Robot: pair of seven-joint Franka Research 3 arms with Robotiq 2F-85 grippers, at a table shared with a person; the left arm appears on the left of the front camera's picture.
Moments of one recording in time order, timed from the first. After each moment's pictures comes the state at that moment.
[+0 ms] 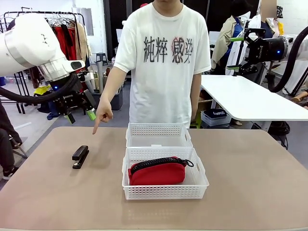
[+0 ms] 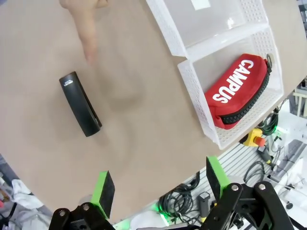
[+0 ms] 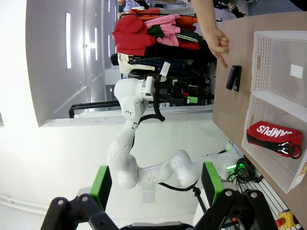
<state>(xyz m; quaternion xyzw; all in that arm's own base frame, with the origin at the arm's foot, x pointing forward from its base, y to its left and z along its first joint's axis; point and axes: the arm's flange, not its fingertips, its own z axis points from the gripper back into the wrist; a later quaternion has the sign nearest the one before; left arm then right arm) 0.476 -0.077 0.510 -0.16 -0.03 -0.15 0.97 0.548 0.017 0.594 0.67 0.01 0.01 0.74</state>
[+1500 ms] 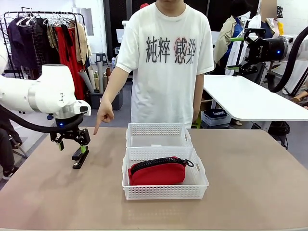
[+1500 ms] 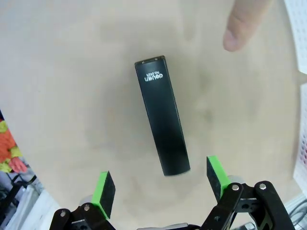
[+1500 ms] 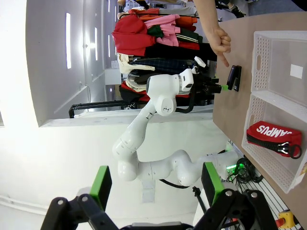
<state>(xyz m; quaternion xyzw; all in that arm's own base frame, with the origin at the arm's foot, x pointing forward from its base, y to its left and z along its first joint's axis) 0.503 -0.059 0.363 0.01 -0.02 -0.09 1.00 0.548 0.017 0.594 0.67 0.01 0.01 0.74</state>
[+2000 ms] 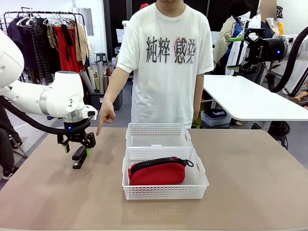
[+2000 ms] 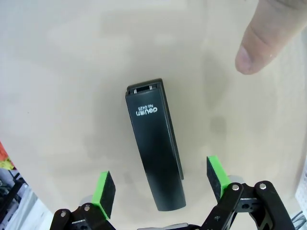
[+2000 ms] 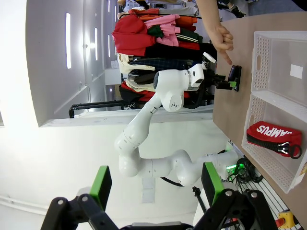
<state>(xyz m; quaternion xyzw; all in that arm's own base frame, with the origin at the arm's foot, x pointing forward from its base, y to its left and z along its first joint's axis) 0.524 -0.076 0.339 0.02 -0.01 -0.08 1.00 0.548 0.017 0.594 0.67 0.01 0.01 0.74</state>
